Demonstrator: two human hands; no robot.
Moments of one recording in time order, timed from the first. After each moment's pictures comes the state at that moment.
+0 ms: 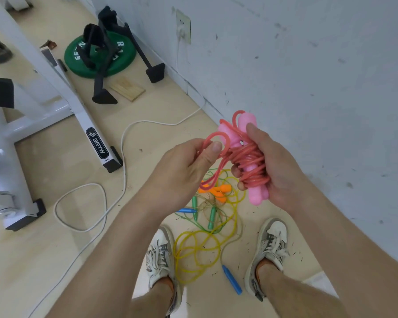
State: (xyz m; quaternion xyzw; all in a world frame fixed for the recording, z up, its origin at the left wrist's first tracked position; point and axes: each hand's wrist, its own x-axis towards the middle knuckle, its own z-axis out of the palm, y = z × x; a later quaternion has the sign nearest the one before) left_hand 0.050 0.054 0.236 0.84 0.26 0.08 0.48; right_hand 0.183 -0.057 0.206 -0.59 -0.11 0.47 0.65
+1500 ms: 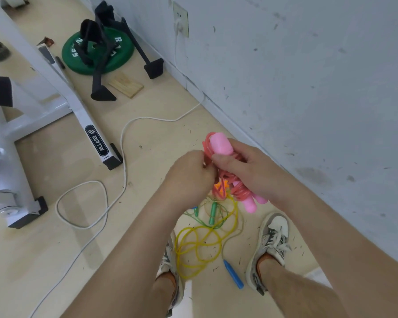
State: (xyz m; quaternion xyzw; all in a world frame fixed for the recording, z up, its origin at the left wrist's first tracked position) left_hand 0.069 0.041 0.207 0.82 0.35 -0.01 0.45; right_hand 0.173 -0.061 0.200 -0.70 -0.31 0.43 0.48
